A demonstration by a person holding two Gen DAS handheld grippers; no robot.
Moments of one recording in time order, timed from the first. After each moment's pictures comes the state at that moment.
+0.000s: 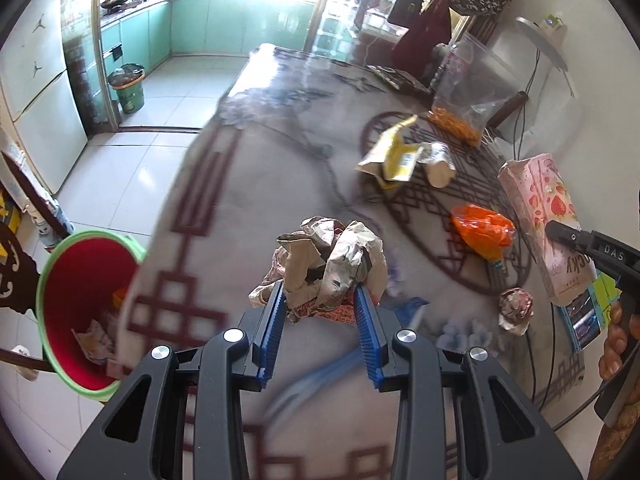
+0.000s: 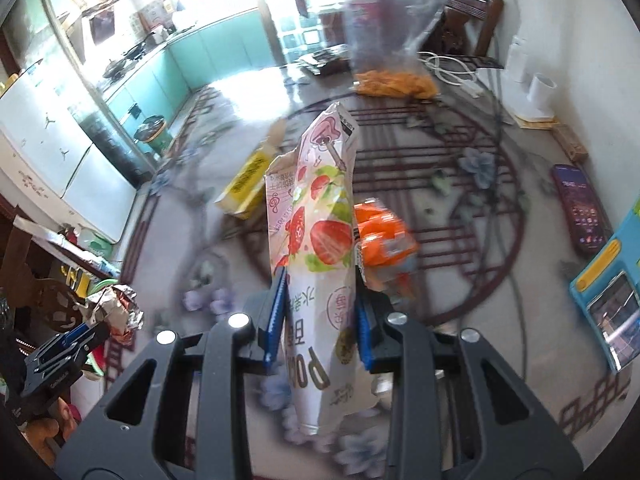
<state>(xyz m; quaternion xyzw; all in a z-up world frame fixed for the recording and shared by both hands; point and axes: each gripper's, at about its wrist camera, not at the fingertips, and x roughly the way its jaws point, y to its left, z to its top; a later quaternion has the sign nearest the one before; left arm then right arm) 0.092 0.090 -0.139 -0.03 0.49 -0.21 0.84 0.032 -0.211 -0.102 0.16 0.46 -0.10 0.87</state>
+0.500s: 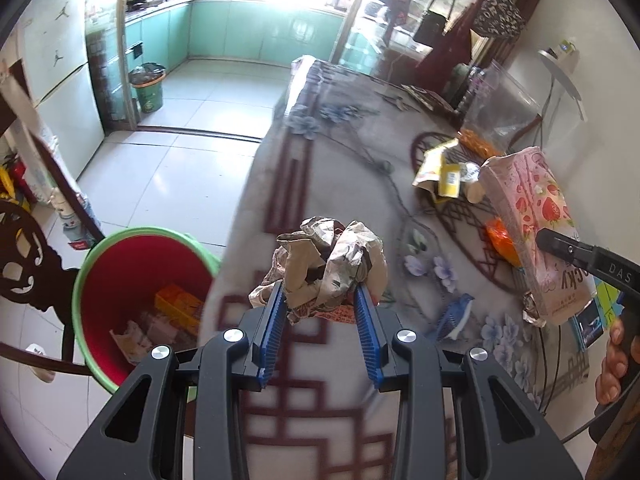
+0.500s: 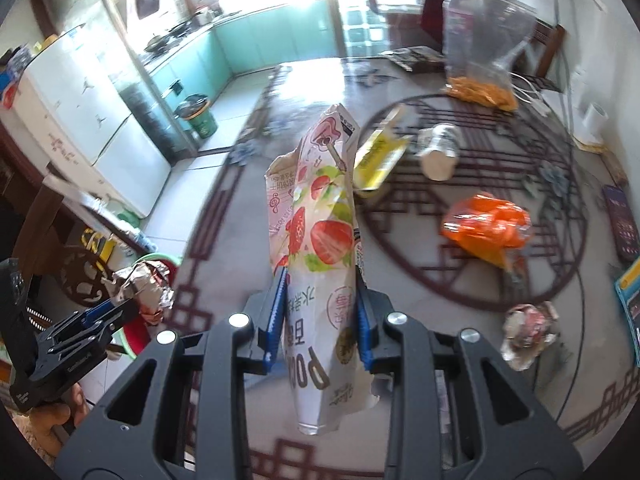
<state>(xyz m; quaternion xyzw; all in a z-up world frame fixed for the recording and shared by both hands) 0.103 0.183 -0.139 -0.05 0.48 -0.19 0.85 0.056 -0.078 -0.095 0.13 0.46 -0.04 0.88</state>
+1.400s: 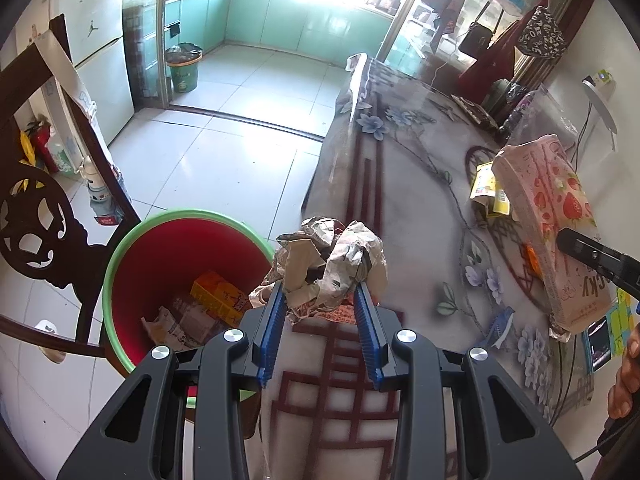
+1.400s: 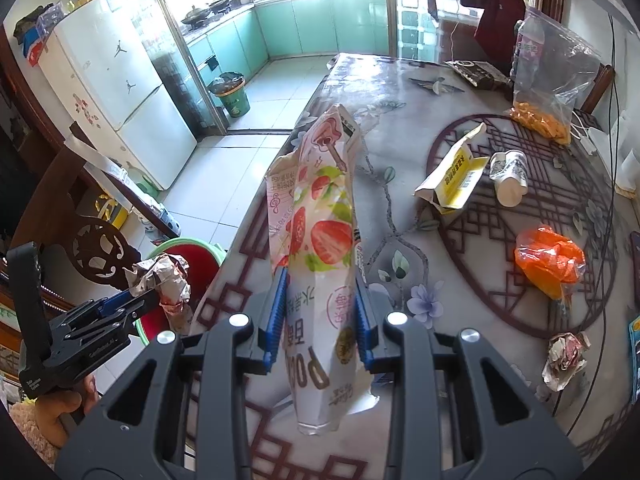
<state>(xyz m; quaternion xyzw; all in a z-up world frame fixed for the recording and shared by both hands) 0.124 0.237 -0.161 -0.07 0.50 -0.14 0.85 0.093 -0.009 -0.095 0.09 0.48 0.01 0.87</state>
